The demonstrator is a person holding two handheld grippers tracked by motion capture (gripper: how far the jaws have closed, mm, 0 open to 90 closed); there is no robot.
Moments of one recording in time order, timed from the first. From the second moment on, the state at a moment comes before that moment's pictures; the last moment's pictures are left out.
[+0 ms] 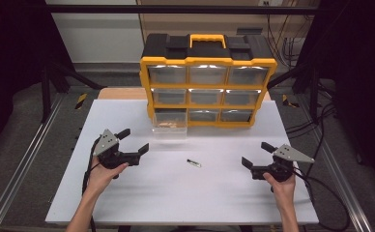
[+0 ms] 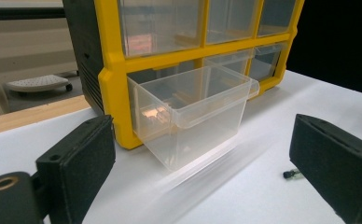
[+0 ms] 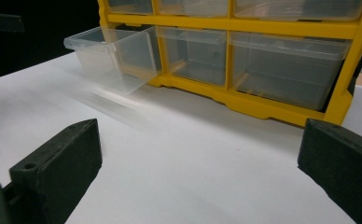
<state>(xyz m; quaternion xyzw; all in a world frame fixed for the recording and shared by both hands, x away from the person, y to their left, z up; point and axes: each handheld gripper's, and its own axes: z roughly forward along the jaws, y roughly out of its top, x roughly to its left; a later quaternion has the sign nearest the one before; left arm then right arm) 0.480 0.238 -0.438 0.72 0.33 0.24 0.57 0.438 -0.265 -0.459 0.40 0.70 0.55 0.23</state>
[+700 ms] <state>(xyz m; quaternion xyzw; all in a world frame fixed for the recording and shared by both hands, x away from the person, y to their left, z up) 0.478 0.255 -0.451 0.72 0.34 0.22 0.57 0.442 -0.231 -0.446 0.38 0.73 0.53 0.21</state>
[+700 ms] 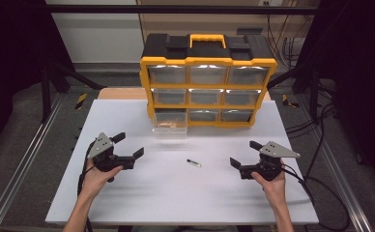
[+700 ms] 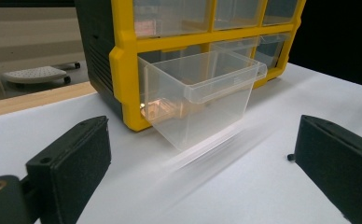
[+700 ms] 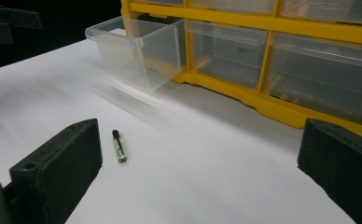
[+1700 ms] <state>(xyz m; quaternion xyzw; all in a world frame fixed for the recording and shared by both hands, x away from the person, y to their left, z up) 0.476 0.271 -0.455 0.72 0.34 0.22 0.57 0.458 -0.172 -0.438 0.35 0.77 0.51 0.18</state>
